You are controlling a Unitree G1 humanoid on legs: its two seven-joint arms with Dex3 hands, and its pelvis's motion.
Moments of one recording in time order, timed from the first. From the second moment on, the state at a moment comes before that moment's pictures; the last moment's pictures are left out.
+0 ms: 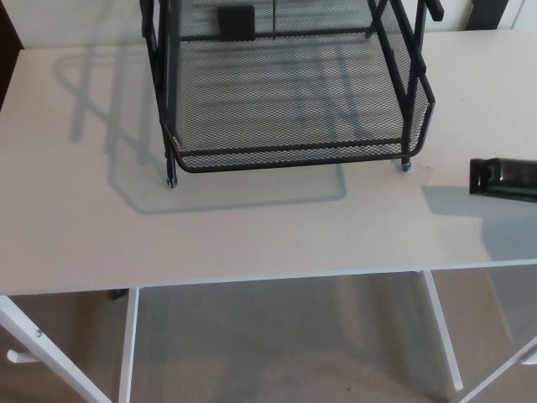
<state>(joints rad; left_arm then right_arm) 0.24 0.57 0.36 0.99 -0.16 -0.08 -0.17 -0.36 -0.62 0.03 0.42 -0.55 0.24 -0.07</state>
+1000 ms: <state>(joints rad) 0.28 0.59 0.36 1.03 -0.14 -0.10 -0.17 -0.56 -0.63 -0.15 0.35 -0.34 0.23 0.01</state>
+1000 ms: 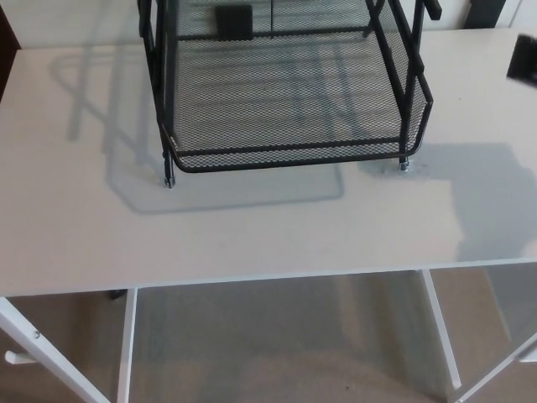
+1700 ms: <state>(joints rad) 0.29 0.59 0.33 1.06 -0.12 -0.12 -0.16 -1.03 -0.60 0.09 0.37 -0.39 0.35 0.07</state>
